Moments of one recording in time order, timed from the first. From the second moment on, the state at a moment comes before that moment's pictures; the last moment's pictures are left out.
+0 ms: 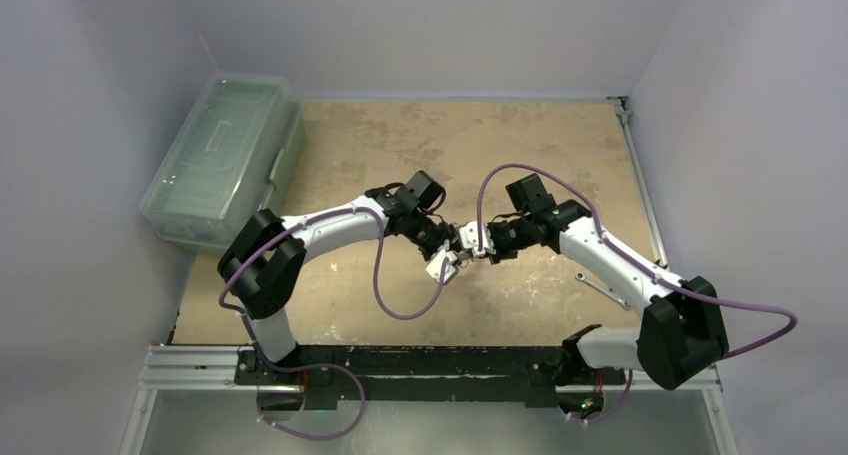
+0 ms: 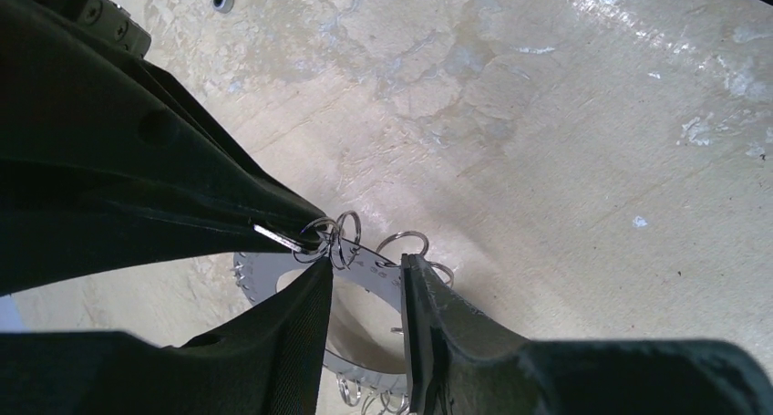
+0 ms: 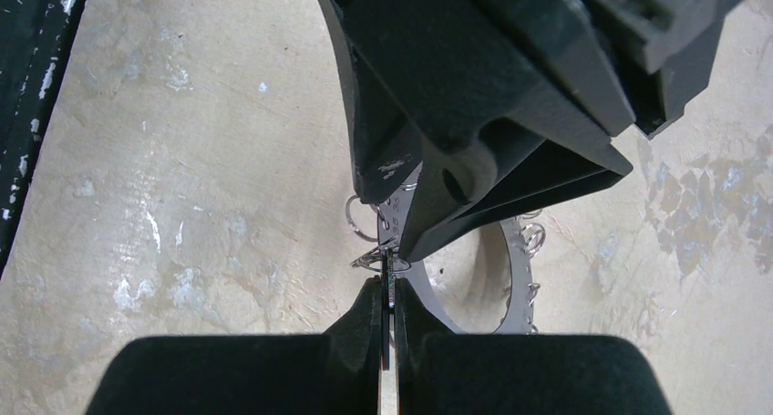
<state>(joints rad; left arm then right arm) -0.80 1.77 1.21 -0.48 0.85 1.61 0.48 1.29 0.89 -0.69 -0.67 -1.28</state>
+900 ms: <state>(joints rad) -0.80 1.70 1.13 -0.30 0.86 1.25 0.47 1.29 0.88 -0.67 -0.67 -1.22</state>
